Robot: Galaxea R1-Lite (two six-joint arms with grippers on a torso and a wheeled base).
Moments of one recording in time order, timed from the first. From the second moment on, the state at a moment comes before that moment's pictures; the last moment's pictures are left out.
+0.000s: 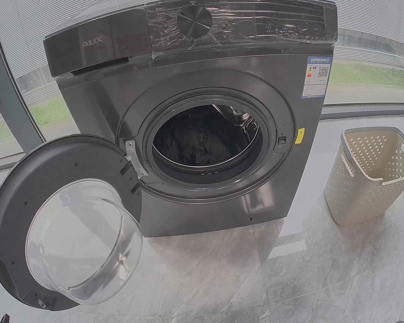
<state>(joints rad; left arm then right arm) 0.00 0.01 -0.02 -0.01 0.04 -0.02 0.00 0.01 -0.02 0.04 -0.01 0.01</state>
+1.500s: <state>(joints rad) 0.00 0.01 -0.02 -0.01 0.03 -0.02 0.00 0.01 -0.02 0.03 0.00 0.00</state>
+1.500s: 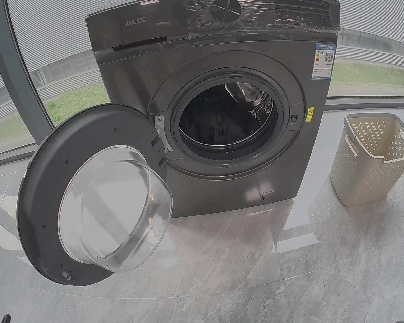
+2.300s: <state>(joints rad) 0.00 0.01 -0.02 -0.01 0.03 -0.02 0.00 0.01 -0.02 0.03 0.00 0.00</state>
